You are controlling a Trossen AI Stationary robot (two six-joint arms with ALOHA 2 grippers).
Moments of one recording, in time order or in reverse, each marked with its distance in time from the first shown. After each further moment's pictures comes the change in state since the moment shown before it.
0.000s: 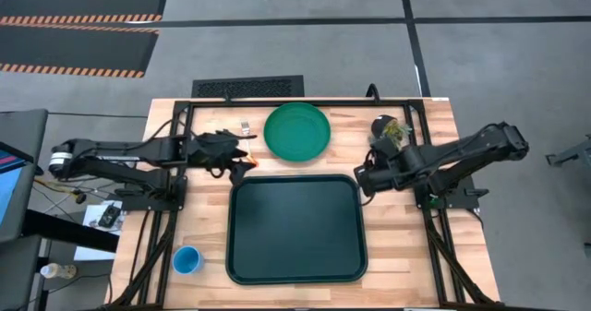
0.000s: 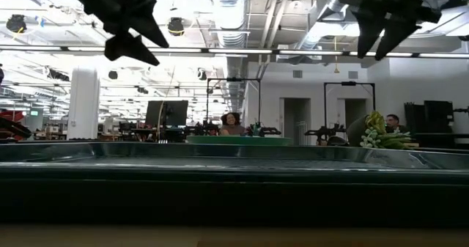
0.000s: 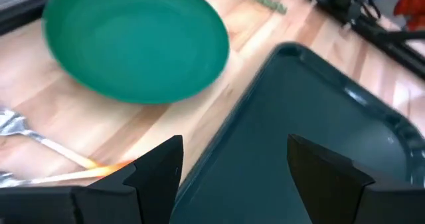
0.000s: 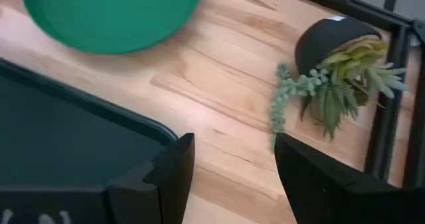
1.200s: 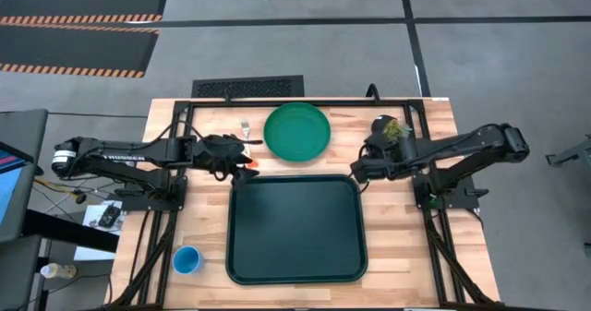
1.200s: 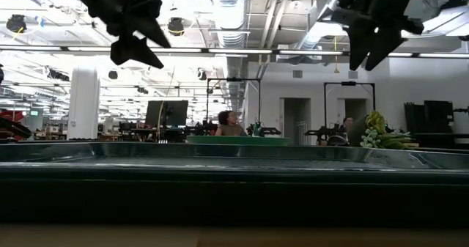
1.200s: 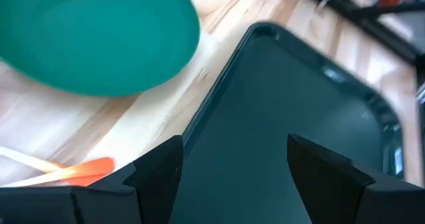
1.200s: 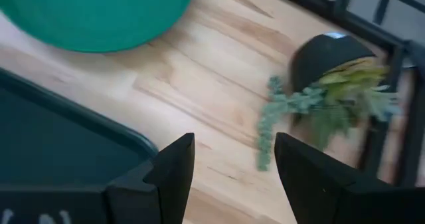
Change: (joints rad) left arm -0.001 0.044 -0.001 0.026 0.097 0.036; right arm -0.114 0.001 -0.060 0.145 -0.025 -0.204
